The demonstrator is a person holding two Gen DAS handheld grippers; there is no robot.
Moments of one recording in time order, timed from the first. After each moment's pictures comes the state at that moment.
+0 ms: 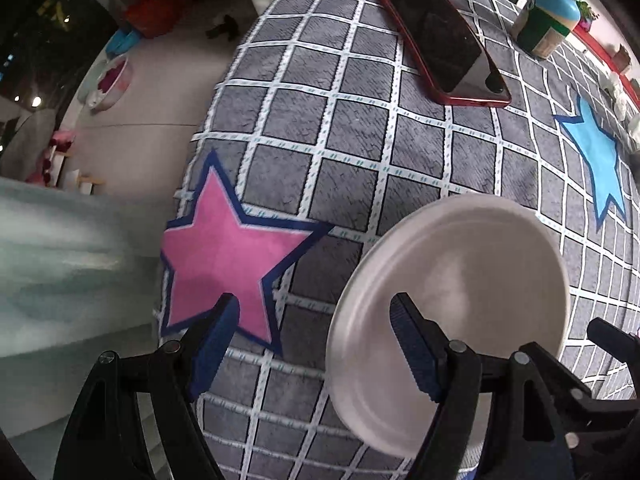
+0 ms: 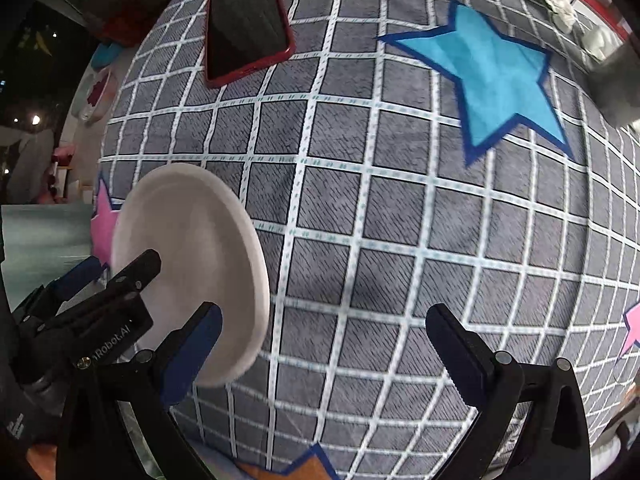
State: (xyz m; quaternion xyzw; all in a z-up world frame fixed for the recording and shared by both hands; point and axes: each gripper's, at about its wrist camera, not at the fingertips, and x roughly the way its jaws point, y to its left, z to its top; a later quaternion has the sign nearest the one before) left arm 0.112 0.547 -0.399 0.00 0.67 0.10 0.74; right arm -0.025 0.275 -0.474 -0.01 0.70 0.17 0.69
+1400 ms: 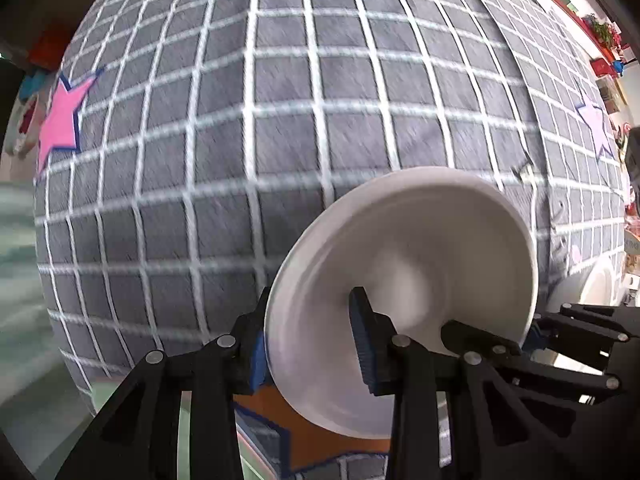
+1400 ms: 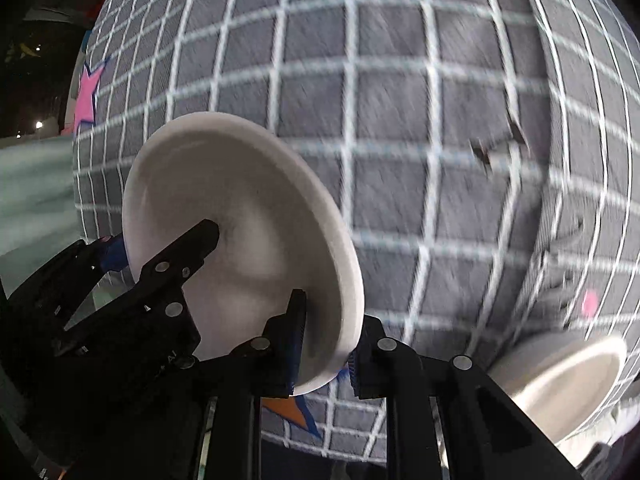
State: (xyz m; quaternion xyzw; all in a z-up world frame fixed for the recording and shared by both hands) left arm -0.021 0.408 -0.432 0.06 0.71 -0.07 0.69; right arm -0.161 0.241 -0.532 0.04 0.78 0.17 0.60
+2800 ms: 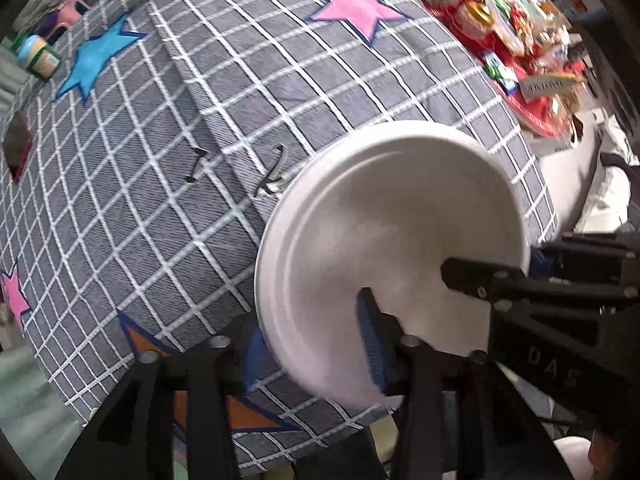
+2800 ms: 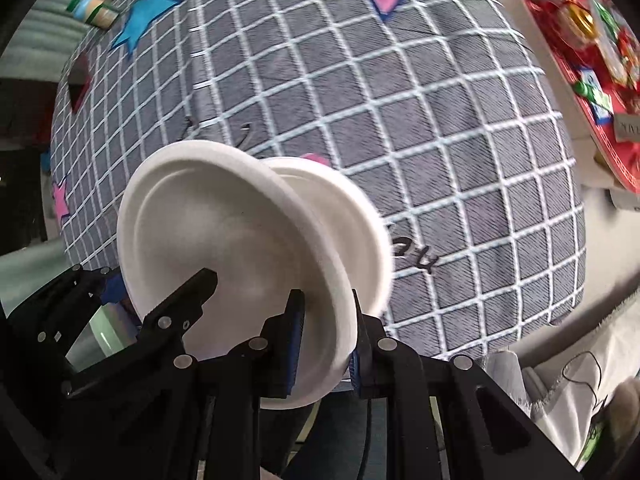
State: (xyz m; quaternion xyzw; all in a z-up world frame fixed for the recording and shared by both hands) left arm -0.137 0.127 -0.364 0.23 0.67 -0.27 0.65; right arm -0.225 -0.011 -0.461 0.17 0.75 0.01 0.64
